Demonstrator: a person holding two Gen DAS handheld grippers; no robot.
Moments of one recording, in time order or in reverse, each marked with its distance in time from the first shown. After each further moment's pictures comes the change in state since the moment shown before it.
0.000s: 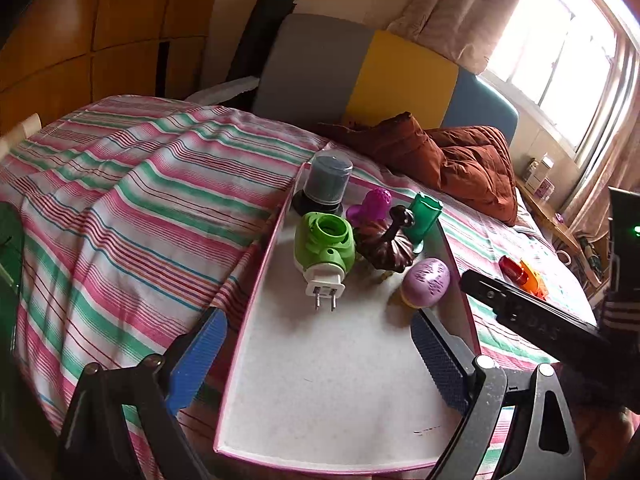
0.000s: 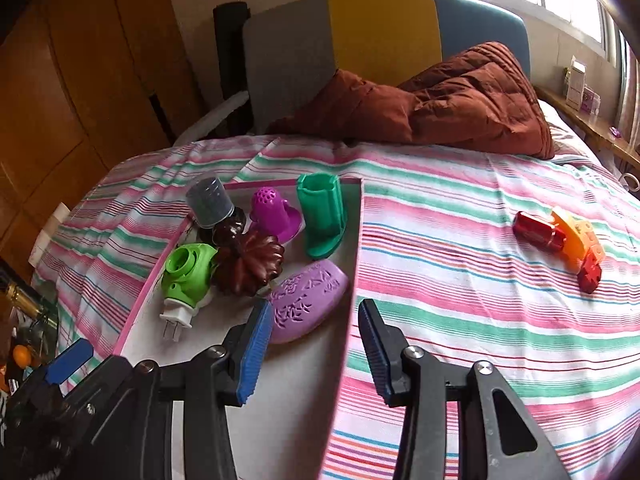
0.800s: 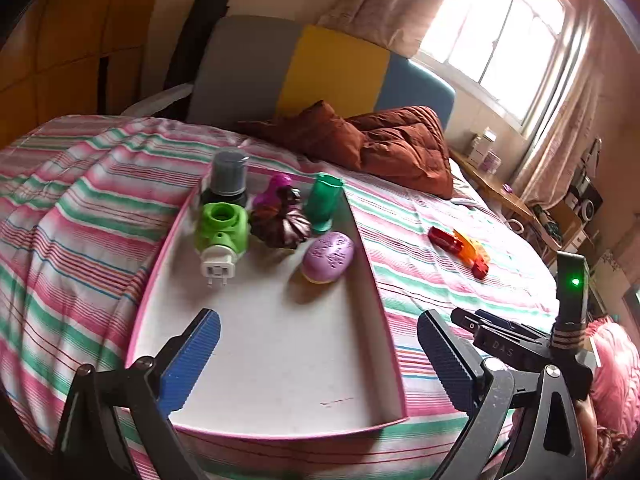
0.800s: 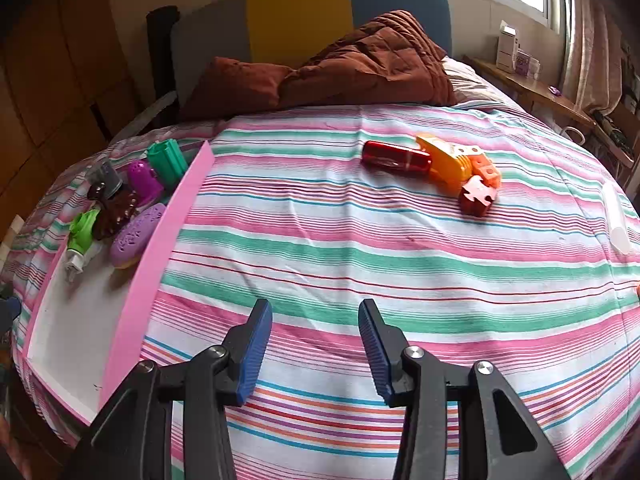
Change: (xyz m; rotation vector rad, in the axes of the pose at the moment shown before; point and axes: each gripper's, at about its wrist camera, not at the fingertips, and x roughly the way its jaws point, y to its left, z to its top) left arm -0.022 -0.064 -0.018 0.127 0.015 -0.171; right arm -0.029 -0.118 -0.055 0.113 0.036 -0.169
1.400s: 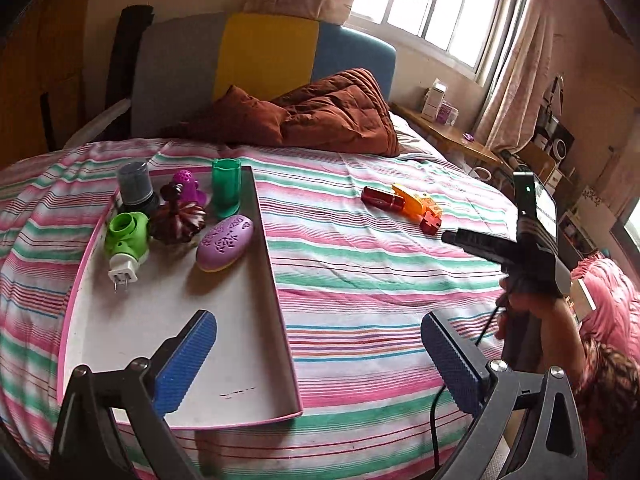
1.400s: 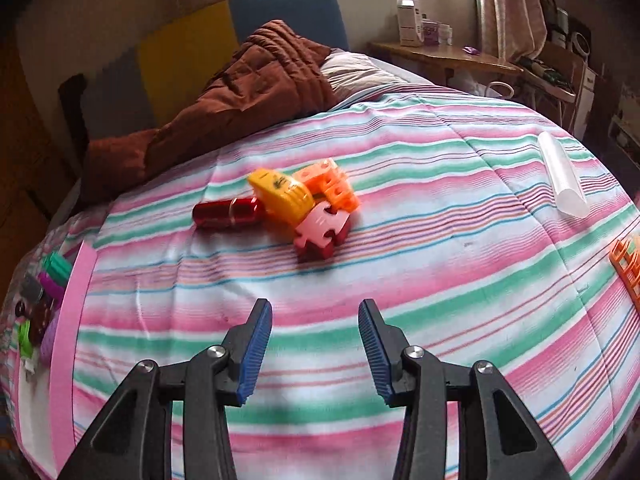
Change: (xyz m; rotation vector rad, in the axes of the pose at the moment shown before) left arm 0.013 -0.085 -0.012 0.187 0.081 -0.066; right arm 0.014 -0.127 0.040 0.284 -0.063 -0.112
